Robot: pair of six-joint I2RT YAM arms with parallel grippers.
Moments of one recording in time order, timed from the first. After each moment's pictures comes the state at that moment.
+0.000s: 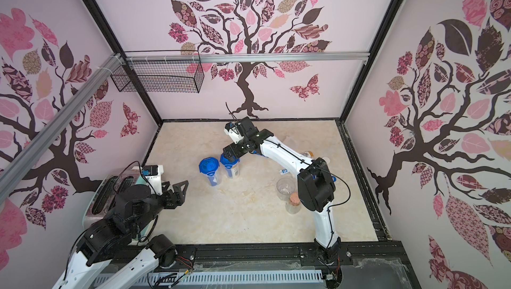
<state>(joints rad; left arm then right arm) -0.62 0.47 0.87 -0.91 -0.33 -0.43 0.69 2.04 1.85 -0.64 -0.25 0.00</state>
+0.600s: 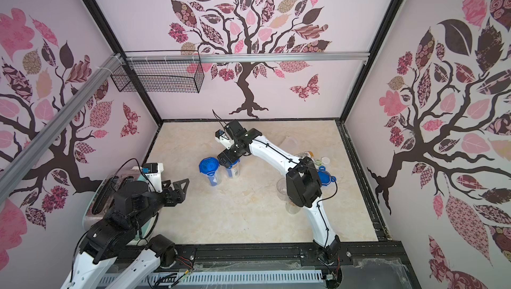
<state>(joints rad) -0.46 0.49 0.85 -0.87 -0.16 -0.39 0.75 2.16 2.00 -0.82 -0.20 -0.10</state>
